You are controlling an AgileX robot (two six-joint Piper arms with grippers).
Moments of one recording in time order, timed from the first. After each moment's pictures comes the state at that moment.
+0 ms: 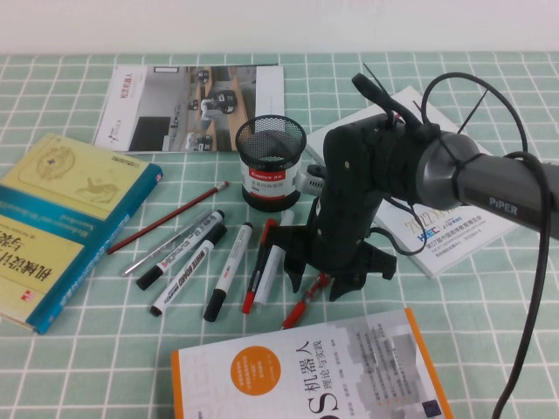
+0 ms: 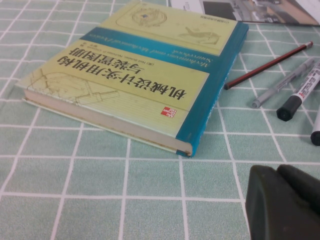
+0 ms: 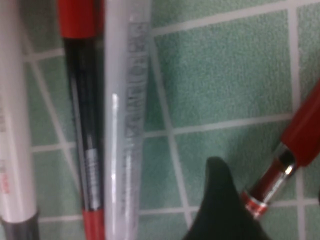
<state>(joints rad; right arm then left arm) 0.64 2.11 -1.64 0.14 1.01 0.76 -0.07 -0.01 0.02 -0.04 0.38 0.00</state>
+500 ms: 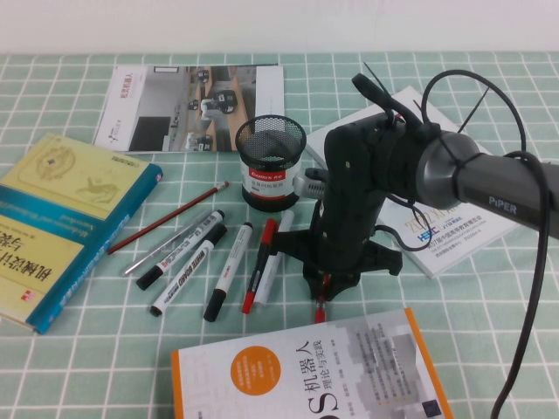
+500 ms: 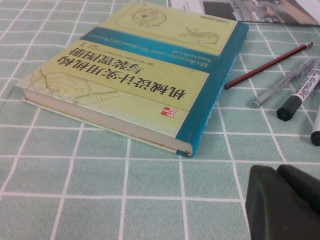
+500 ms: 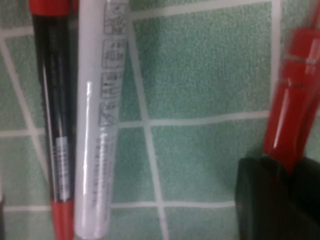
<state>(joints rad) 0.64 2.12 -1.64 0.12 1.05 0.68 -0.07 -0.01 0.02 -0.04 0.38 0.00</state>
